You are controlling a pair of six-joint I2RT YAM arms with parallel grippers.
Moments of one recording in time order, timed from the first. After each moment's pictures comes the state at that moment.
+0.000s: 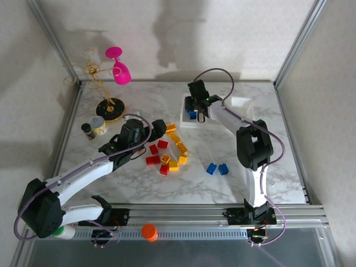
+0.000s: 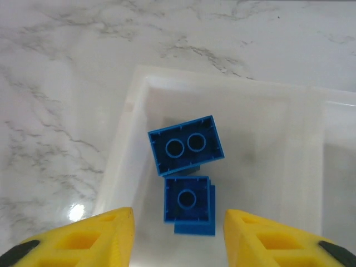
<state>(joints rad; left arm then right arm) -0.59 1.17 0.77 -0.08 -0.16 -0.84 0.53 2.00 1.63 -0.43 0.18 0.33</state>
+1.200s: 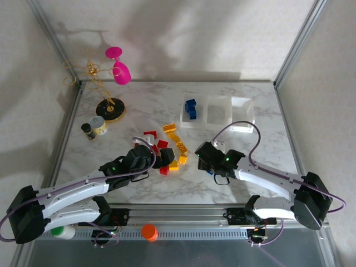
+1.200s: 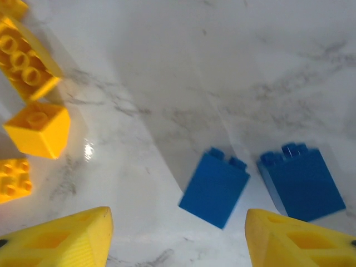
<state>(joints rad) -0.88 1.01 0.56 -0.13 -0.21 -0.91 0.94 1.21 0.76 -0.74 0.32 0.98</state>
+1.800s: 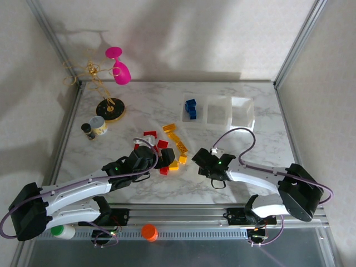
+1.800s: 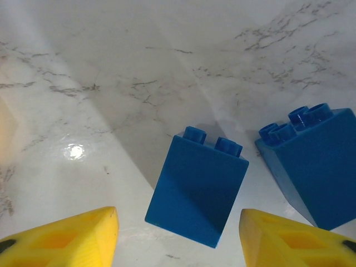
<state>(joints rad) -0.90 1.04 0.56 -0.11 -0.25 -0.93 0.95 1.33 0.68 -0.64 0.32 1.10</state>
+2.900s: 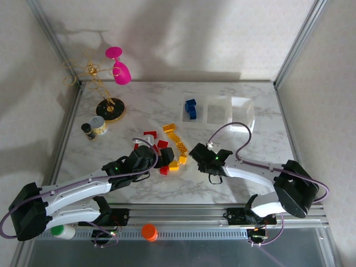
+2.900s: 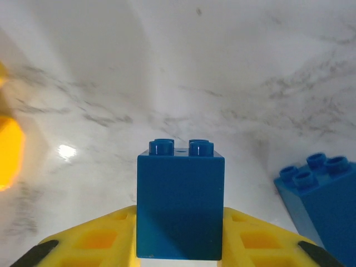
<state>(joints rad) -0.90 1.04 0.57 -0.13 -0.28 -0.93 0.92 1.37 0.77 -0.62 0.35 0.98</state>
